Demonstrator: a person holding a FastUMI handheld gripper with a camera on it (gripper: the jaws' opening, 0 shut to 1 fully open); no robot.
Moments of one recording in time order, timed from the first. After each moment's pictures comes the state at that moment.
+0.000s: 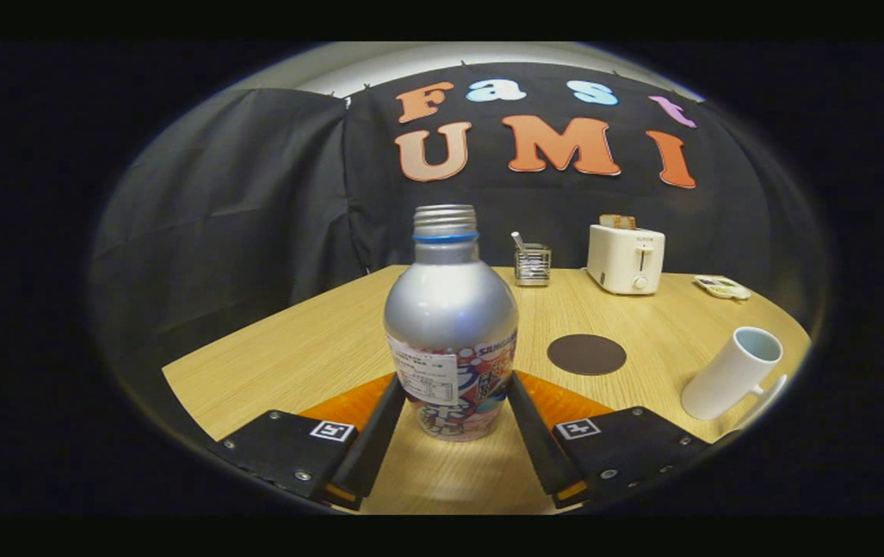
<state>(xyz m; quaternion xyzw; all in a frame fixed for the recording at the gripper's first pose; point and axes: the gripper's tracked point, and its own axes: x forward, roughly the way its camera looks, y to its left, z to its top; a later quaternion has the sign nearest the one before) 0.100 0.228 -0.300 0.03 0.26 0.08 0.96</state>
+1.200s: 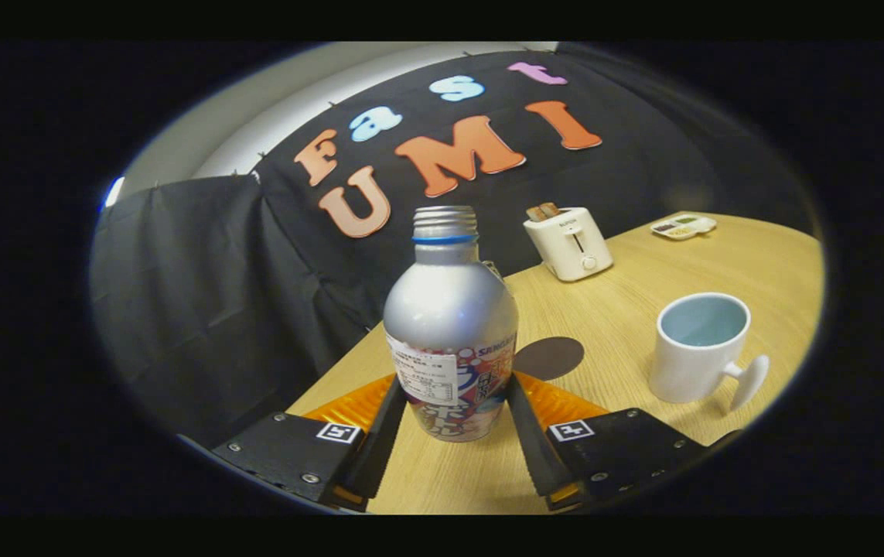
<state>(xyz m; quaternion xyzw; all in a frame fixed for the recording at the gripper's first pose) 0.095 0.146 -0.252 0.29 0.24 0.03 0.93</state>
